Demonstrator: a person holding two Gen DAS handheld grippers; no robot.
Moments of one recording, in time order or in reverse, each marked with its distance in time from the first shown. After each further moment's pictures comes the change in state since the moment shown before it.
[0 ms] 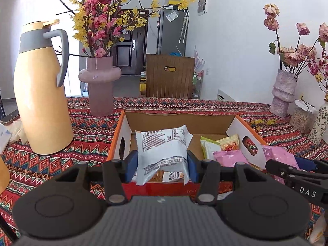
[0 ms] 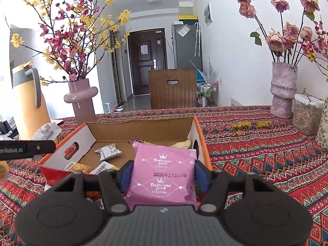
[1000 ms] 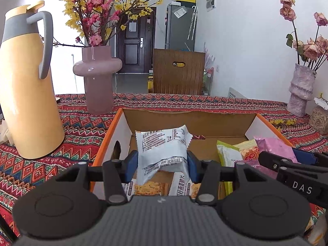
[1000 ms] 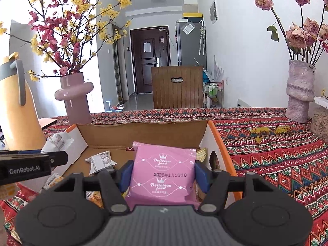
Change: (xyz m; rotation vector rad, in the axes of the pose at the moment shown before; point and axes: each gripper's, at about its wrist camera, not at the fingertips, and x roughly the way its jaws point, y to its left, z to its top) left arm 0.075 -0.002 -0.002 -0.005 0.009 0.055; right arm 0.083 0.011 0.013 -0.019 0.012 0.009
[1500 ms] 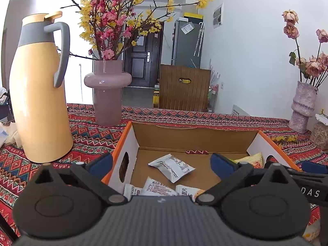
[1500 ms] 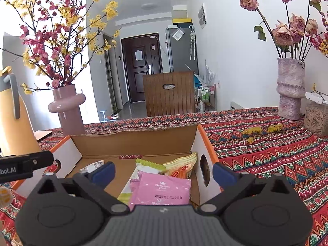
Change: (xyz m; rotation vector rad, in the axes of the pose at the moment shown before) left arm -0.018 0.007 0.000 -0.047 -0.096 0.024; right arm -0.007 -0.014 0.000 0.064 -0.050 -0.027
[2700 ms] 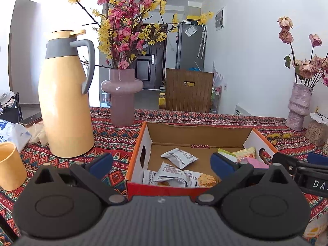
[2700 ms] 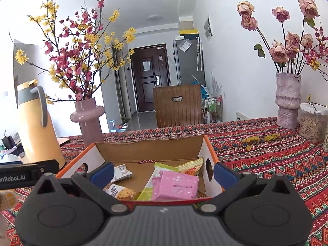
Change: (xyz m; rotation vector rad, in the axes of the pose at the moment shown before) left arm -0.079 0.012 -0.004 0.016 -0.009 0.030; right arm -0.081 0.016 -0.002 -0.012 -0.058 0.050
